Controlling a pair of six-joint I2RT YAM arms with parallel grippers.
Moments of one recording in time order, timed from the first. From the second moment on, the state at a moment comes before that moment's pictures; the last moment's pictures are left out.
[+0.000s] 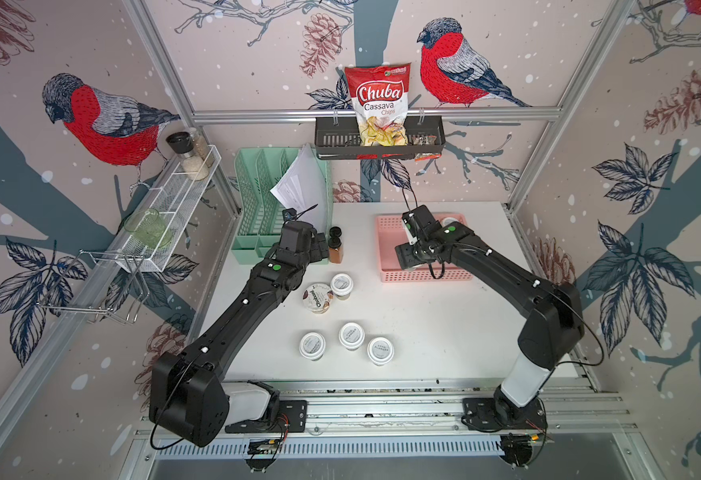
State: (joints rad) left arm -0.37 1.31 1.09 -0.38 -0.29 -0.41; right arm 0.60 1.79 1.62 -0.87 0.18 0.16
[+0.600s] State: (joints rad) left arm -0.40 1.46 1.14 -0.36 -0.15 -0.41; right arm 0.34 2.35 2.20 -0.82 0.13 0.04
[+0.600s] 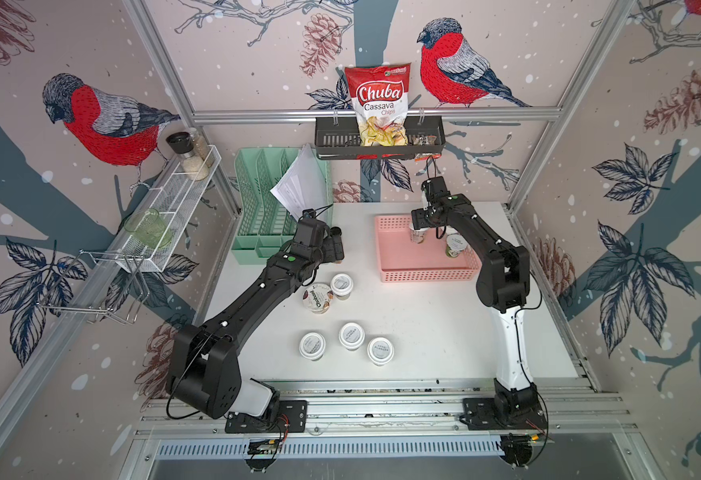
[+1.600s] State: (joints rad) left arm -0.35 1.40 1.12 -0.39 -0.23 -0.42; right arm 0.65 1.75 1.56 -0.64 0.03 0.08
